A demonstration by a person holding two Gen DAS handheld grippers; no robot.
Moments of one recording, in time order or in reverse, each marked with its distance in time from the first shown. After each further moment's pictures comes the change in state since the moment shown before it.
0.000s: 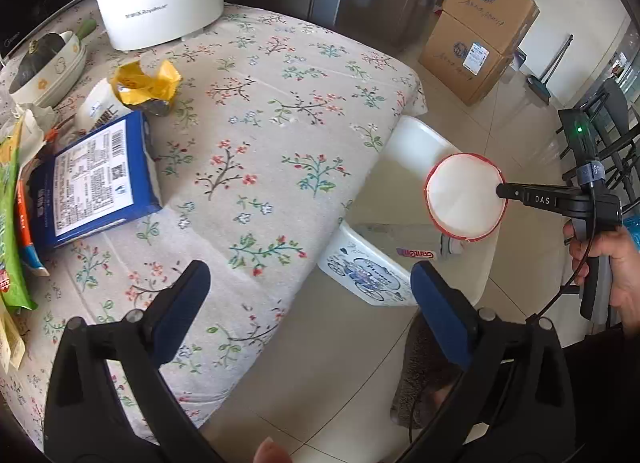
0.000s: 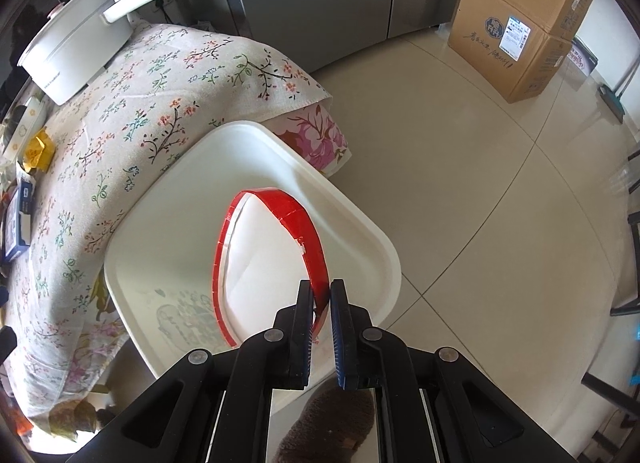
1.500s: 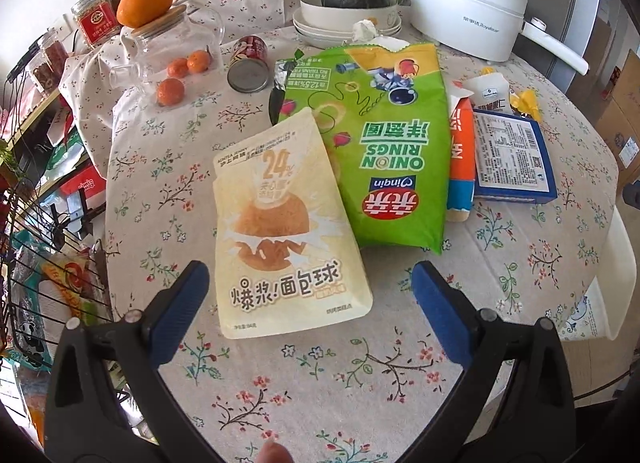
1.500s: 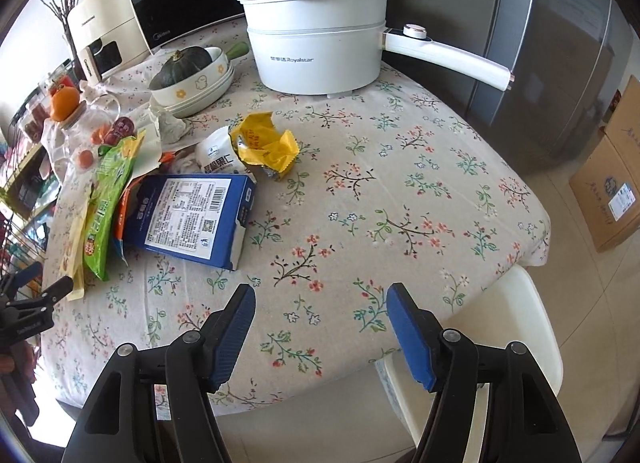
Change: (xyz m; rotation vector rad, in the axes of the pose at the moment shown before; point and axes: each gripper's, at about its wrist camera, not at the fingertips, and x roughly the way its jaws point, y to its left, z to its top) left arm -0.058 0.229 -0.079 -0.349 -0.068 0.474; right arm -0.057 0.283 0.012 -0.393 -0.186 0.165
